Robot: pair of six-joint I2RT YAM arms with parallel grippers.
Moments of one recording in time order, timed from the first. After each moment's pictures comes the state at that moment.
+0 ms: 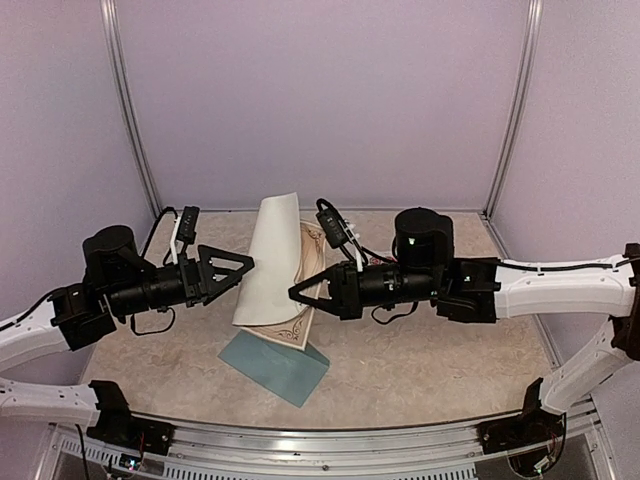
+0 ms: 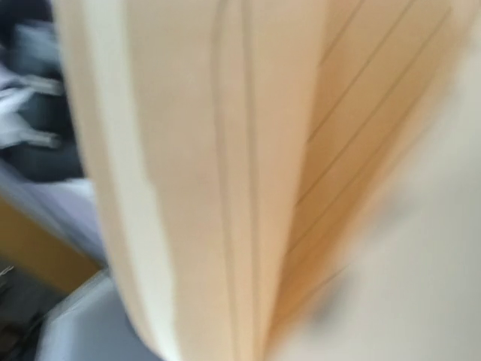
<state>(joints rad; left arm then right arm) -0.83 0.81 0.66 0.02 0.22 -0.85 1.10 1.45 1.03 0.23 -0.39 0.57</state>
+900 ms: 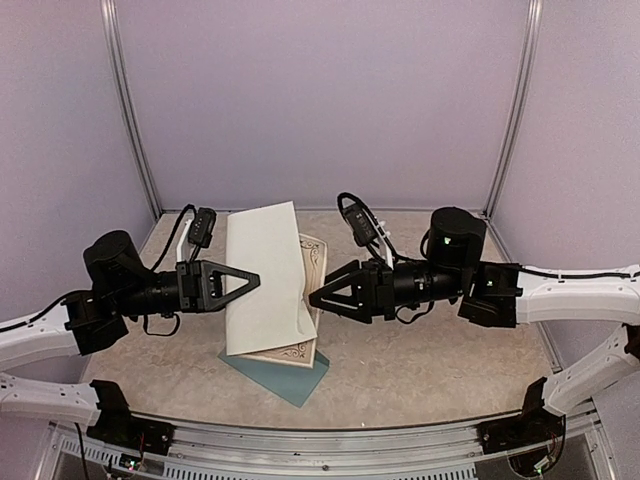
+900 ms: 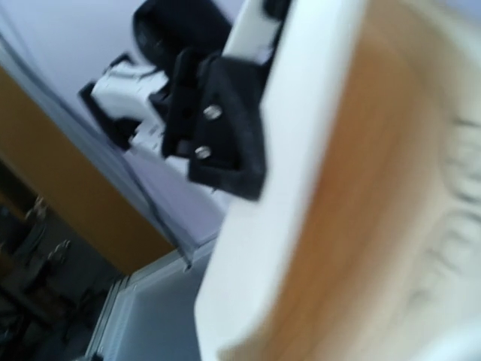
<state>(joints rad) -0.85 0.87 0.60 0.32 0.53 -0.88 1.06 1.34 0.93 0.37 -0.62 0.57</state>
